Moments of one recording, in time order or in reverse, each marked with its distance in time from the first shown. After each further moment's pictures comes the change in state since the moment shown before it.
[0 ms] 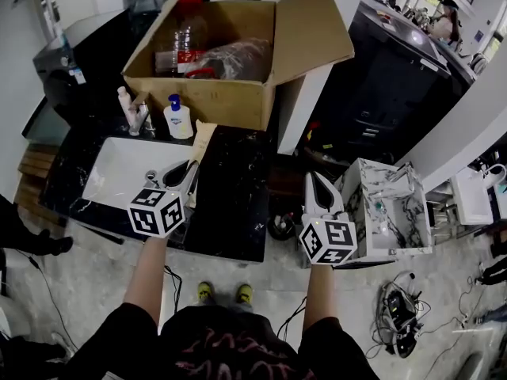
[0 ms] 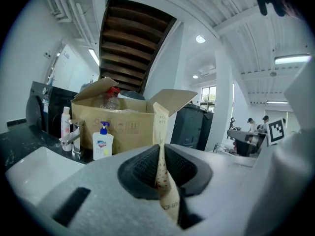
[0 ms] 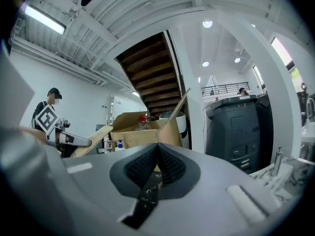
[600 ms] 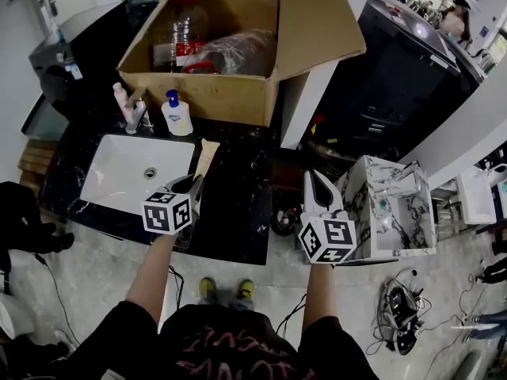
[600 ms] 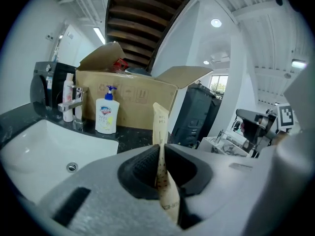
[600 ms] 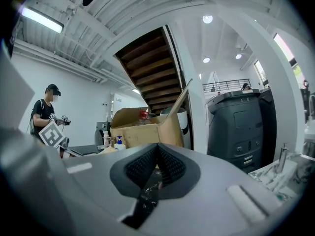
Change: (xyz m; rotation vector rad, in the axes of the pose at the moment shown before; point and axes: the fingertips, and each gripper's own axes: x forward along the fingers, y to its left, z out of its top) left arm 0.038 0.033 -0.089 -0.096 0.220 0.046; right arm 0.029 -0.003 -0.023 0.007 0.039 0.011
